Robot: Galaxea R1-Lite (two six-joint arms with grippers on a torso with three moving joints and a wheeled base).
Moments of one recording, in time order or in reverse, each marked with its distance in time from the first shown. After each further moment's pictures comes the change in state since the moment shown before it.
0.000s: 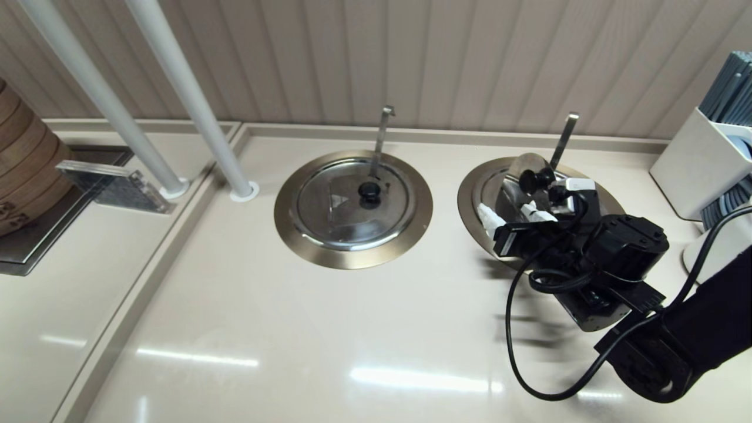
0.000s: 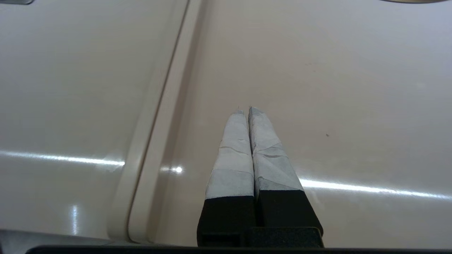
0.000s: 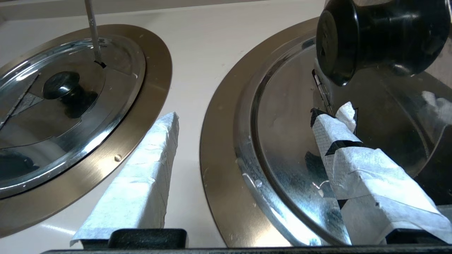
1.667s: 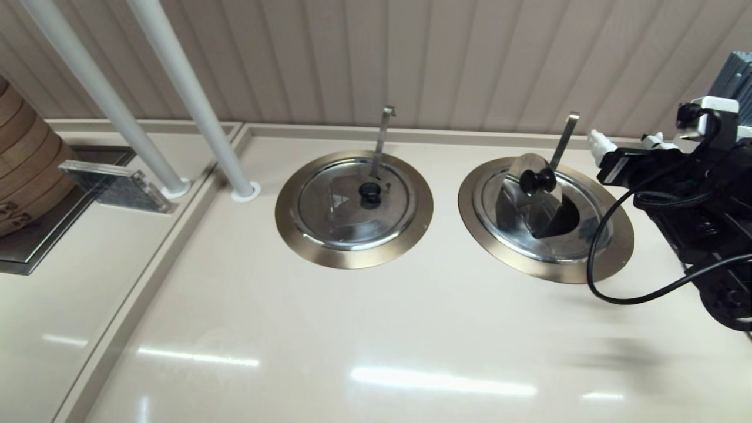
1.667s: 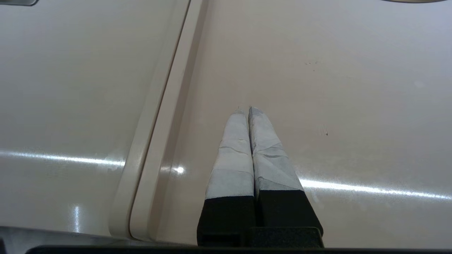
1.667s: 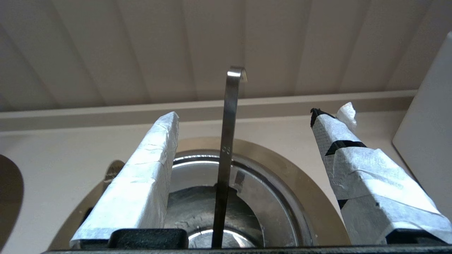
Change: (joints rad) left arm 0.001 0.000 0.000 0.000 0.000 0.000; right arm -0.353 -0.176 -0.172 0.180 0.047 -0.072
